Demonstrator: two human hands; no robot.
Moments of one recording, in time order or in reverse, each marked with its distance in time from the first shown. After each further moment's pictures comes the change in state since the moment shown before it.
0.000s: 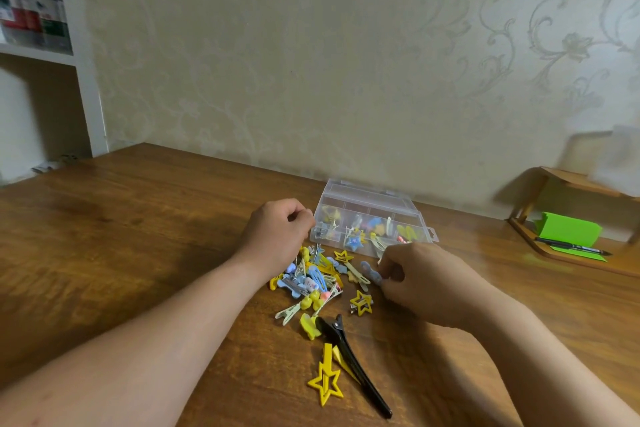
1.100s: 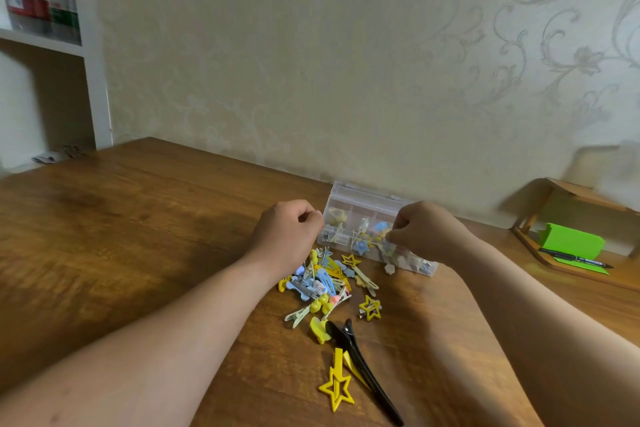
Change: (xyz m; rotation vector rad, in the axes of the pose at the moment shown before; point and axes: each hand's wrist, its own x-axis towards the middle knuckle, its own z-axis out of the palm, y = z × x) left_hand 0.004 -0.006 0.002 -0.022 0.005 0.013; right_hand 0.084 0.019 -0.014 0.065 0.099 0.241
